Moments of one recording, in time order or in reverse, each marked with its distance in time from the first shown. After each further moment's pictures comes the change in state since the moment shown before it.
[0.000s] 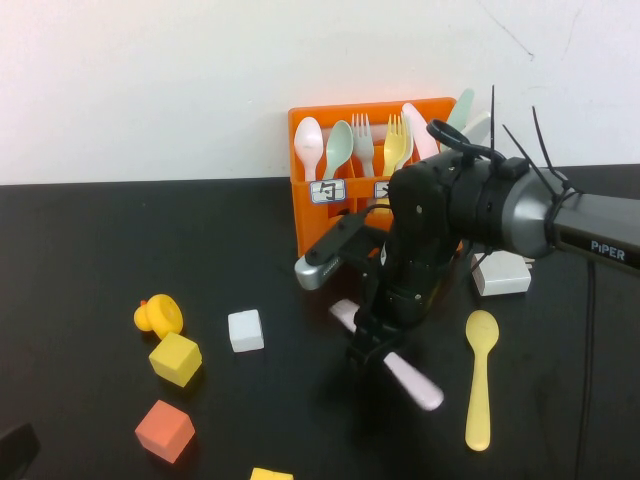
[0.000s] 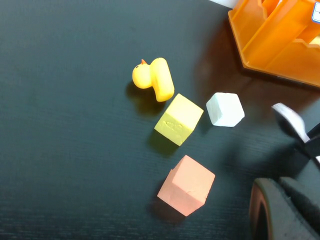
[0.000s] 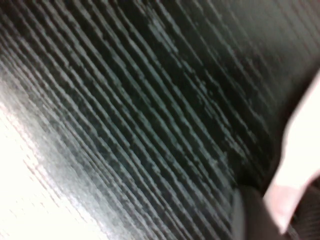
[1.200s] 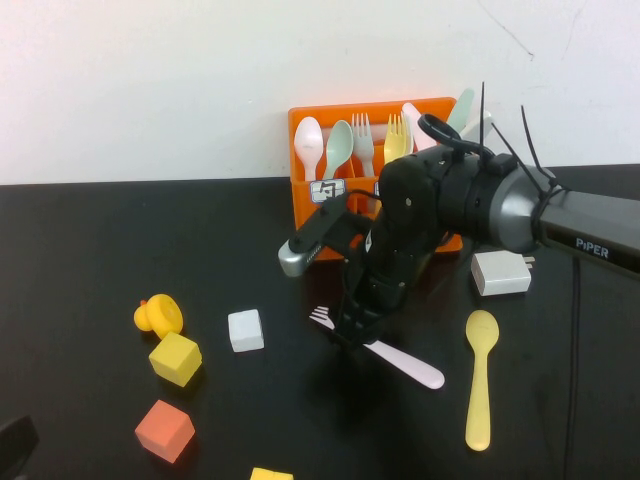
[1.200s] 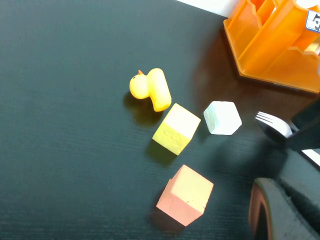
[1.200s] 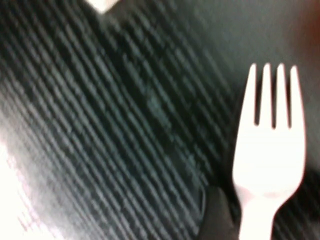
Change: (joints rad) right arm 0.000 0.029 -0.068 0.026 -0.070 -0.080; left arm 0.000 0.000 0.000 0.022 -0.022 0.000
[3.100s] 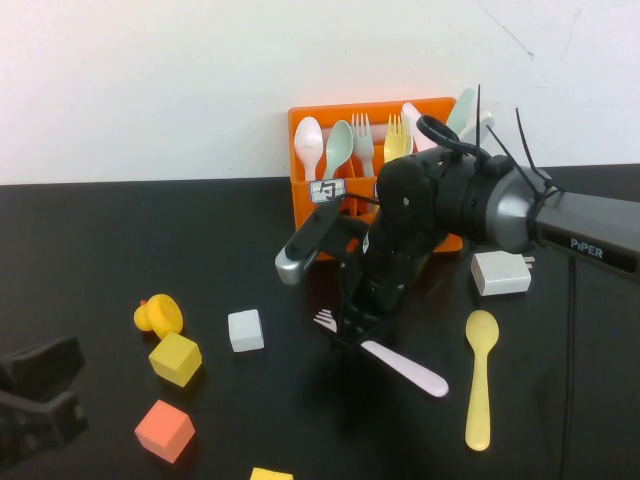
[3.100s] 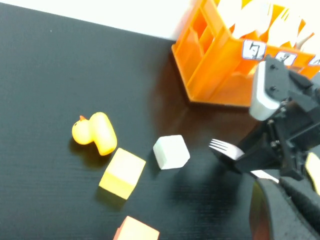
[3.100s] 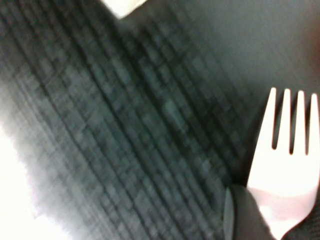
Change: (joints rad) right arm 0.000 0.018 -0.018 0.038 0.009 -0.092; left arm 0.000 0.214 -0.170 -0.121 -0.103 0.168
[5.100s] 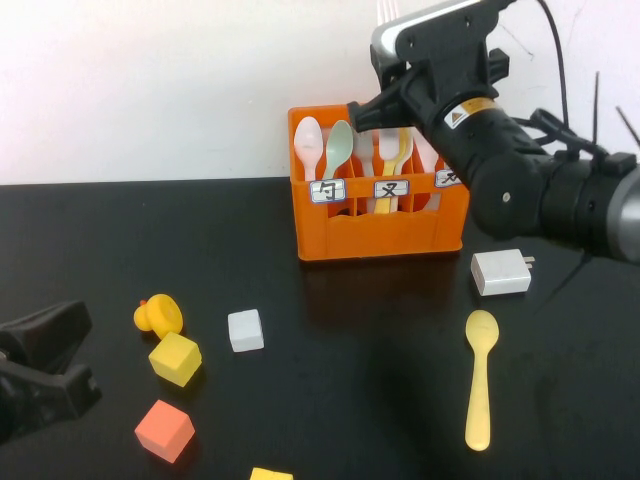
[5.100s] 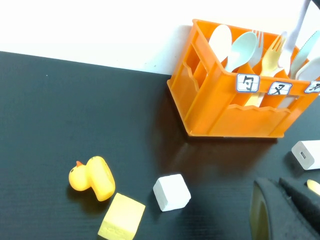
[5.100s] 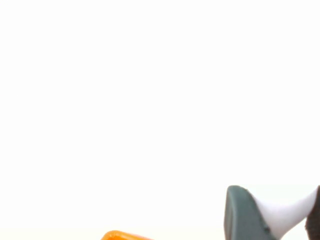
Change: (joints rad) right arm -0.077 -0.260 0.358 0.234 -1.459 0.053; left arm 0.000 0.057 0.021 0.200 -0.156 -0.138
